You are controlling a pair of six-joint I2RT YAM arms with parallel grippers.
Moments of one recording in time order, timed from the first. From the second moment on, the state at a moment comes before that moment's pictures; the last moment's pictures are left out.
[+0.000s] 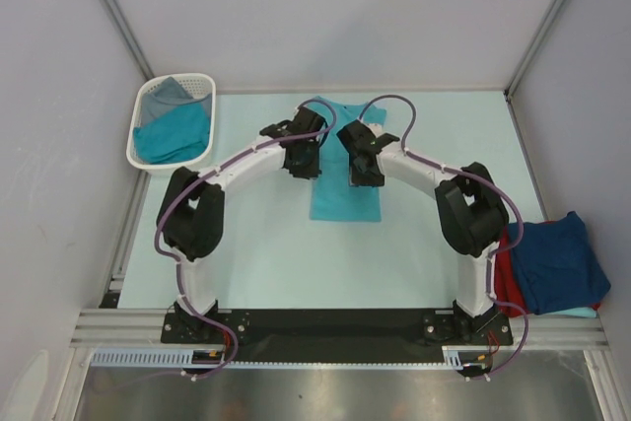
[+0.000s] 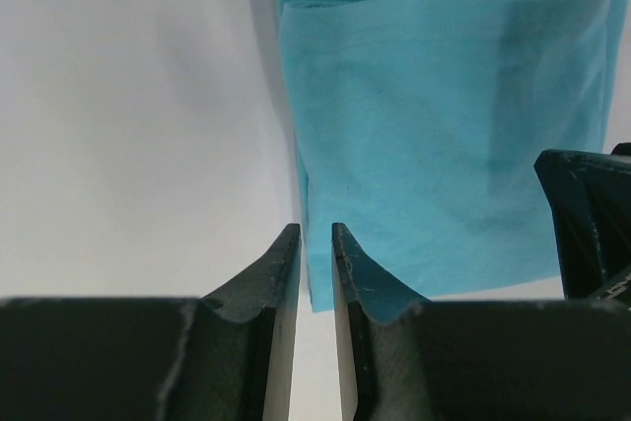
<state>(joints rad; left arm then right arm) -0.59 1.91 1.52 -0.67 -0.10 -0.49 0.62 1.97 1.48 -0.67 0.33 0.58</state>
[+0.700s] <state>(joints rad) -0.53 2.11 1.77 -0.71 -0.07 -0.49 0.47 2.04 1.63 -0.66 0.31 0.55</state>
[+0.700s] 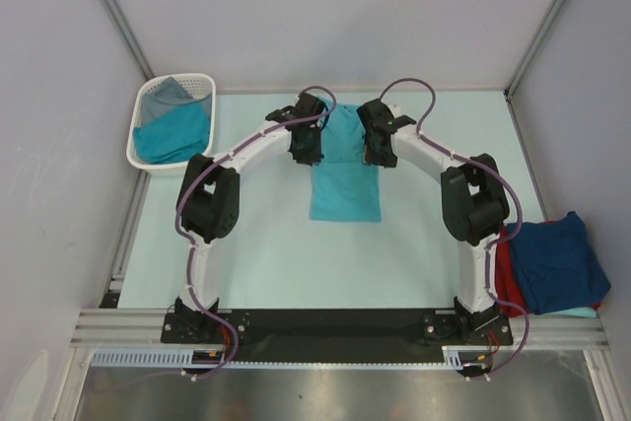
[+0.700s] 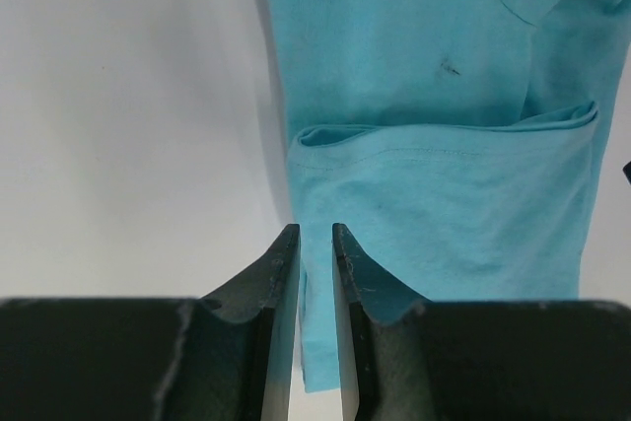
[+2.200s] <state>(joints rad) -0.53 2.15 1.70 -0.68 -0.02 -0.49 0.49 2.12 1.62 -0.65 0.23 0.55</state>
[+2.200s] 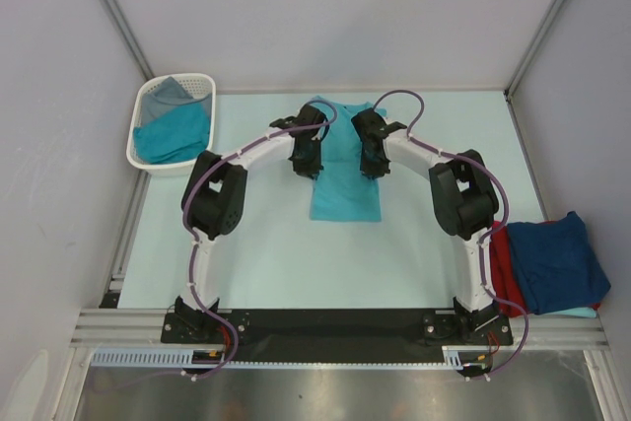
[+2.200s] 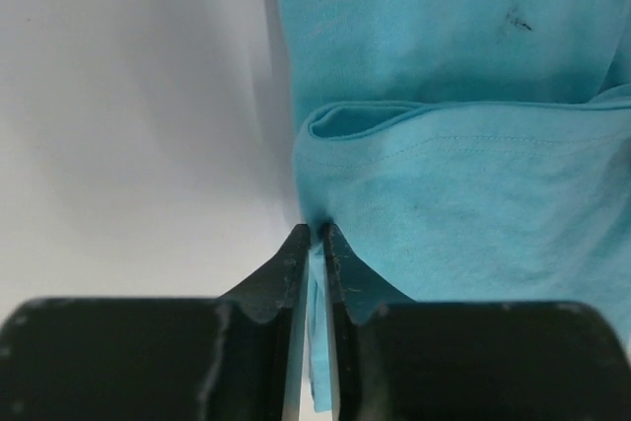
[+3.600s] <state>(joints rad) -0.52 2.21 1.96 -0.76 0.00 -0.50 0.49 2.13 1.76 -0.68 0.27 0.55</state>
